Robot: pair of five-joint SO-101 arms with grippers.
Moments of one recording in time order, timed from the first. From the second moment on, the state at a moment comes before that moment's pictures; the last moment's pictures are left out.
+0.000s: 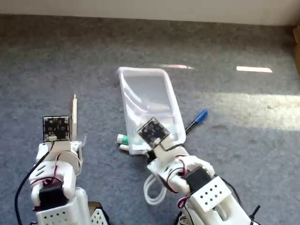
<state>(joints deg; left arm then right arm) -21.1 -103.8 86.5 66.2 -6.5 -35.7 -67.6 74.4 54.5 12.2</state>
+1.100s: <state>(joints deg) 12.4 -104.2 74.8 67.2 6.7 -34.5 -67.6 60.3 50.1 6.2</state>
